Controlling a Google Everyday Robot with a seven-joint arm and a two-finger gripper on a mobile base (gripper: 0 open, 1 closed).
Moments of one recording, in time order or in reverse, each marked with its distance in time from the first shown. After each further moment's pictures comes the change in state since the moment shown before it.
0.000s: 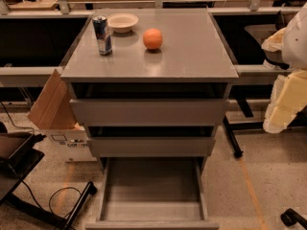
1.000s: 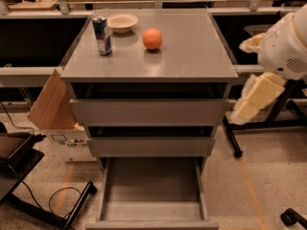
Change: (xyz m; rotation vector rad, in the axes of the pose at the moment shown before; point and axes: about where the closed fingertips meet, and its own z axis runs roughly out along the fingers) arm -0.035 -0.019 0.035 0.022 -0.218 0.027
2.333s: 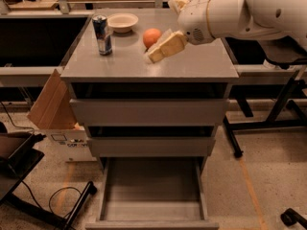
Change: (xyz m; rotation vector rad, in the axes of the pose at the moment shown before) arm -0.194 -0.109 0.082 0.103 -0.691 -0.007
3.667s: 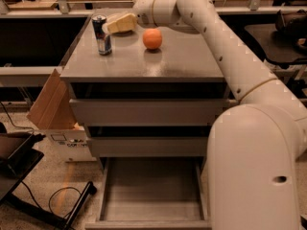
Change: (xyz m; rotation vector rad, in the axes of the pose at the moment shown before) arm -0.012 -0.112 0.186 0.009 -0.234 0.184
